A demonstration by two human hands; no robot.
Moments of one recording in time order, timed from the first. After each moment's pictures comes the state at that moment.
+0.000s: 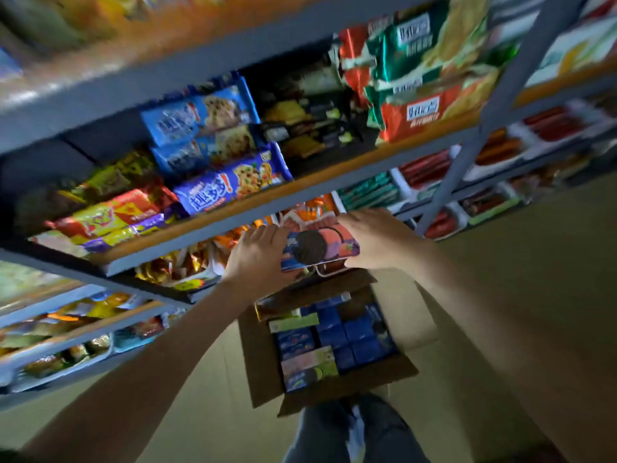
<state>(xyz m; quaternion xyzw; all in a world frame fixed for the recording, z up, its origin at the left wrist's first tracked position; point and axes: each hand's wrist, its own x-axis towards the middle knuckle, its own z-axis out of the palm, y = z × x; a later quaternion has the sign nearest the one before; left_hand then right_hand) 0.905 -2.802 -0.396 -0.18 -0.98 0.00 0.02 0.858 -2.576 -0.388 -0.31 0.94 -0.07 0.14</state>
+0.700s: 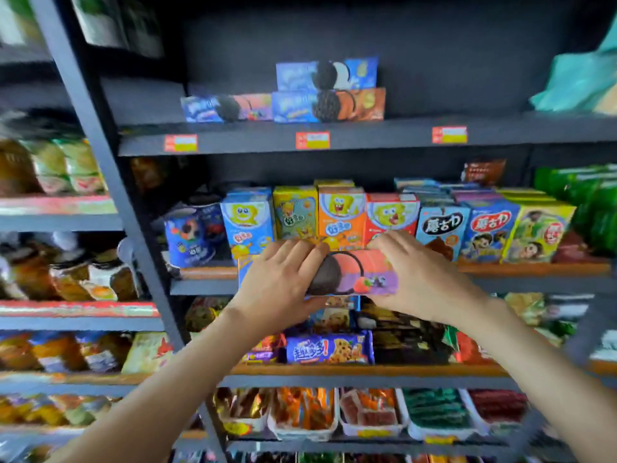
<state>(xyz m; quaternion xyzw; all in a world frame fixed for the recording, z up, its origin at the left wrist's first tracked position) 0.941 -2.879 -0.107 -0.15 -0.89 0.12 0.42 0.868 -2.662 -0.087 -0.45 0.86 -0.13 -0.21</state>
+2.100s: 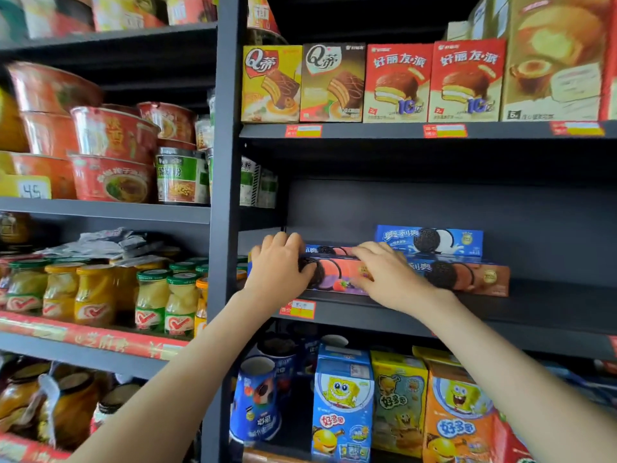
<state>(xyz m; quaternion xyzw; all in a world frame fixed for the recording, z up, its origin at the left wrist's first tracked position) 0.867 -3.083 0.085 0.13 -0.88 0.00 0.45 0.773 -2.913 0.099 -0.46 0.84 -0.13 -0.28</state>
